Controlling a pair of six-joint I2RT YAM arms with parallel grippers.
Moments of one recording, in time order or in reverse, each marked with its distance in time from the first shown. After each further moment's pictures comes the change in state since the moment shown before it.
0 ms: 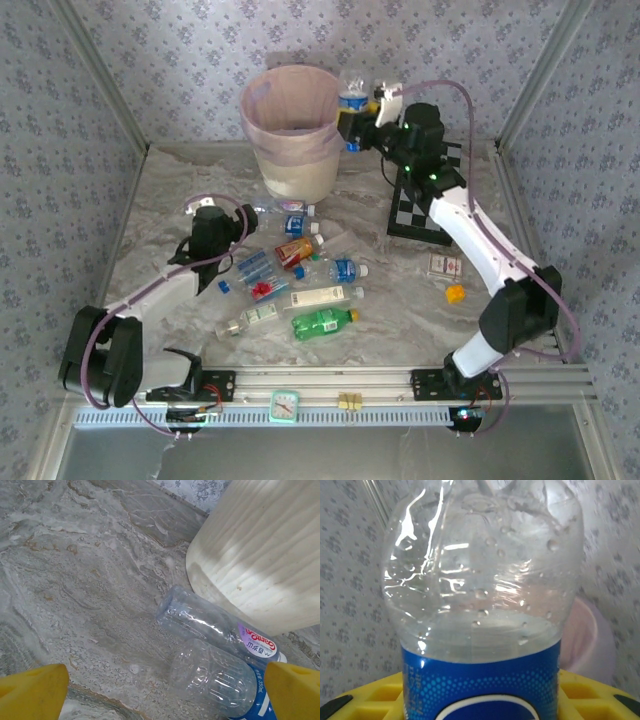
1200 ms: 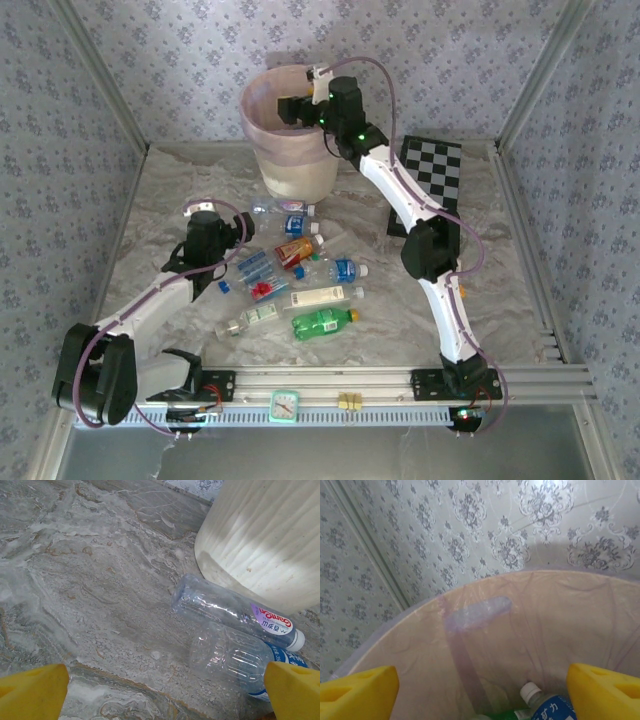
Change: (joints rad) left arm 0.005 -0.077 -0.025 -0.082 -0.003 0.115; right arm 0.090 0.747 0.877 -0.272 0.078 -0.043
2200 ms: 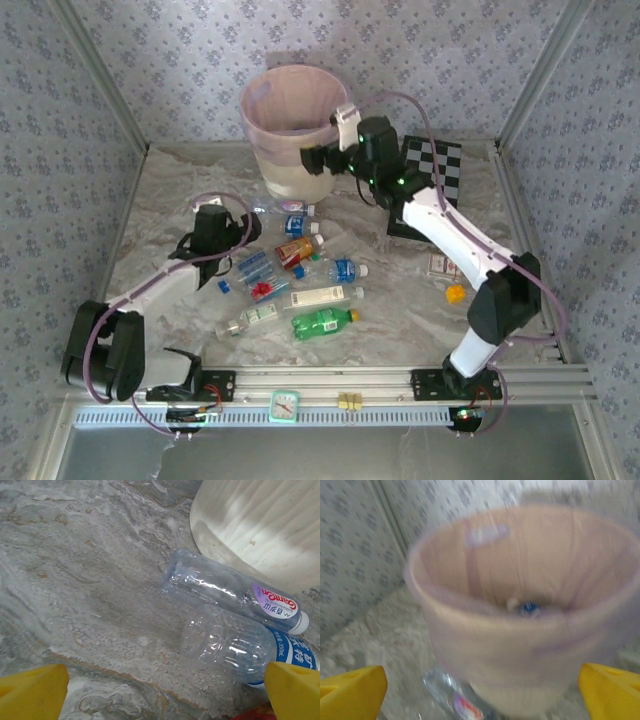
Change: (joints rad) left arm 0.000 0.142 0.087 -0.047 0.087 -0.026; right arm 0.066 -0.724 -0.936 0.014 0.138 -0.108
